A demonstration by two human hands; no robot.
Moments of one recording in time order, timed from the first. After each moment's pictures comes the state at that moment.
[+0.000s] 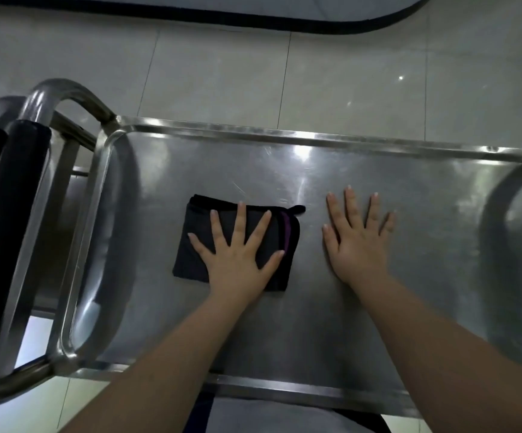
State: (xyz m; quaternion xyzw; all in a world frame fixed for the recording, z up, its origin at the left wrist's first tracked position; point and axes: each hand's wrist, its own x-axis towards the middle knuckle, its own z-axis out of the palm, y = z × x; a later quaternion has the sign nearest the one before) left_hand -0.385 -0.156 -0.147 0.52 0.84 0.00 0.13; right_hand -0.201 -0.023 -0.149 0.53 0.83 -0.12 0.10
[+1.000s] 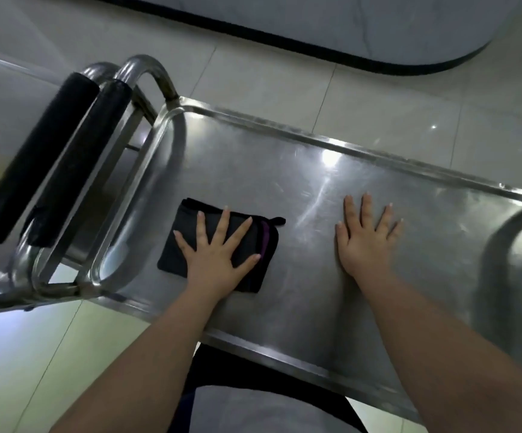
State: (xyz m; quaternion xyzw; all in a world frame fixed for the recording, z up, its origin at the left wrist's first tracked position) left_hand -0.409 -0.236 -0.138 0.45 0.88 0.00 0.14; right_hand -0.204 -0.023 -0.148 0.52 0.84 -0.11 0.10
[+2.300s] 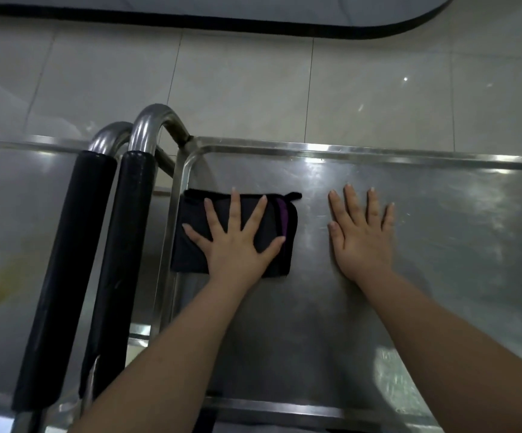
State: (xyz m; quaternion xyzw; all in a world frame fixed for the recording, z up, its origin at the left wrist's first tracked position) left_hand -0.569 -0.172 -0.148 0.50 0.86 -0.01 0.13; right_hand -0.363 -0.059 -0.150 0.52 0.84 -0.10 0.08
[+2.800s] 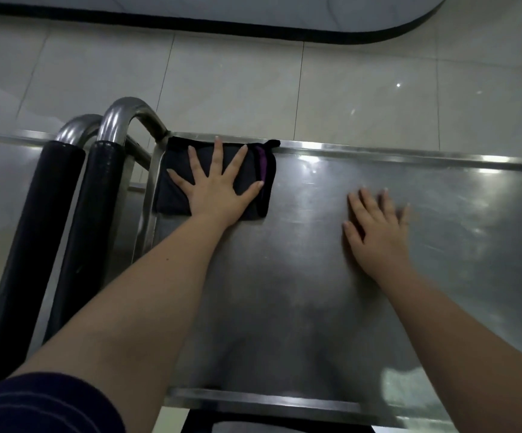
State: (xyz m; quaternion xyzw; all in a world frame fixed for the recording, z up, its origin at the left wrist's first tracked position) left_hand -0.592 -0.085 -0.140 0.49 0.86 -0.02 0.13; right_hand -0.292 -0.031 -0.135 0.53 0.83 -0.15 0.05
